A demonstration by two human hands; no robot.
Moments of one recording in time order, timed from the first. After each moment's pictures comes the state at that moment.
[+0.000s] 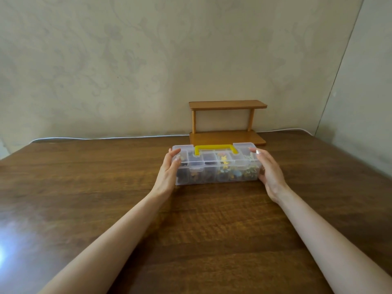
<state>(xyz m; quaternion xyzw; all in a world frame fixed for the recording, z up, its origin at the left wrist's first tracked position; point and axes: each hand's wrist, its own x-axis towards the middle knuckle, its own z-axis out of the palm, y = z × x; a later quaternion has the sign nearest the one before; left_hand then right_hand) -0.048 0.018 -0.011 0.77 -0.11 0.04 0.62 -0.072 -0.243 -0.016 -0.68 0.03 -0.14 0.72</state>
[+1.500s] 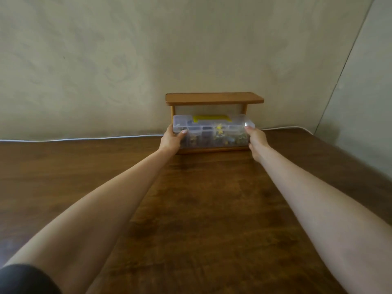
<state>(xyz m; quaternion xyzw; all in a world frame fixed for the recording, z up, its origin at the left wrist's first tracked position) 0.153 -0.073 0.001 0.79 -0.04 0.01 0.61 0.132 -0.314 -0.003 -0.66 0.21 -0.14 0.71</state>
